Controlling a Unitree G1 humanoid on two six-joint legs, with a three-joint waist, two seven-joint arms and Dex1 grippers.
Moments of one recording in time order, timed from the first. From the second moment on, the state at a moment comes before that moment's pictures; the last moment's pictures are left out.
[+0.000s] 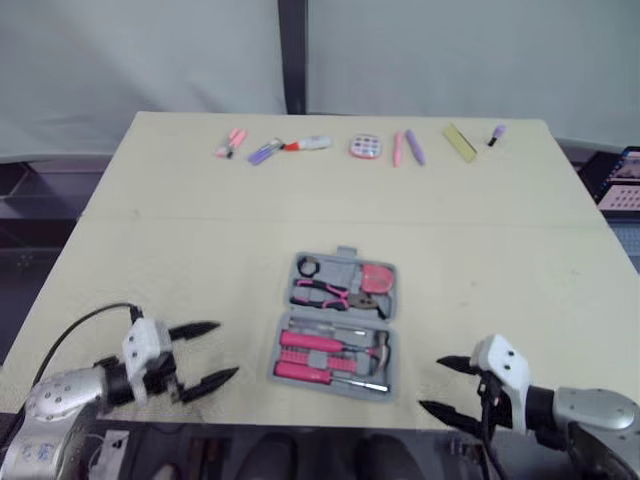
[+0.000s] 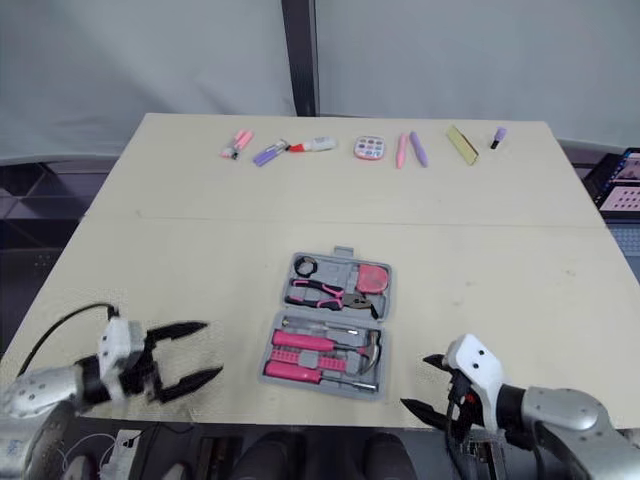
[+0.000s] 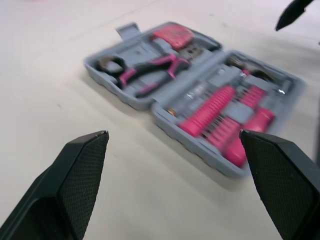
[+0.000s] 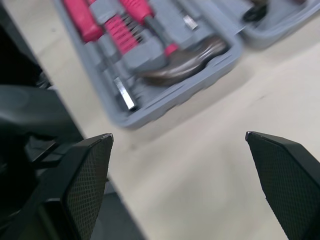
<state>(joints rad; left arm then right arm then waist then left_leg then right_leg) 0.08 0.69 0.22 -0.19 -0.43 0.16 -0.96 0.28 -0.82 -0.16 -0.56 0.43 0.61 0.84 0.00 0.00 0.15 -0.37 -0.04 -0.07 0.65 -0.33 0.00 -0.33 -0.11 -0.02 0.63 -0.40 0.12</state>
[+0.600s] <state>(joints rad) -0.33 0.64 -0.08 0.31 -0.19 0.03 -1.07 -0.08 -0.72 0.05 -0.27 0.26 0.69 0.72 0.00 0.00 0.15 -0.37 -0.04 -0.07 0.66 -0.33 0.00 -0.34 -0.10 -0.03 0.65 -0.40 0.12</state>
